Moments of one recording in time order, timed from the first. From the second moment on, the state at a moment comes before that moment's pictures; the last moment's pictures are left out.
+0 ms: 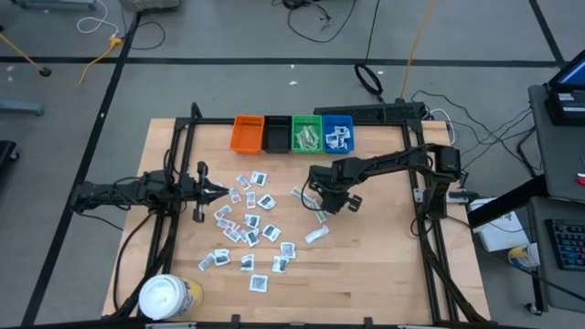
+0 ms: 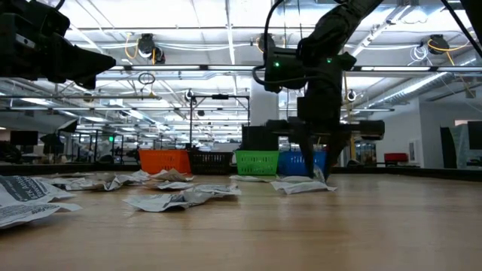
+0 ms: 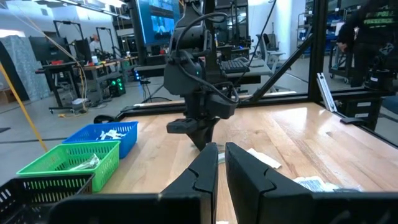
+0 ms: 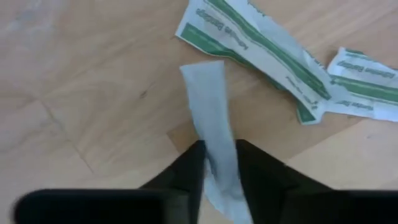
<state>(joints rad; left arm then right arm) 0.00 0.01 0.02 0.03 0.00 0.10 -0.15 1.85 1.11 -0.66 -0.11 -1.22</state>
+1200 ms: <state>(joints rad) 0.00 0.01 0.02 0.03 0.00 0.10 -0.32 1.85 1.47 -0.75 -0.10 0.78</state>
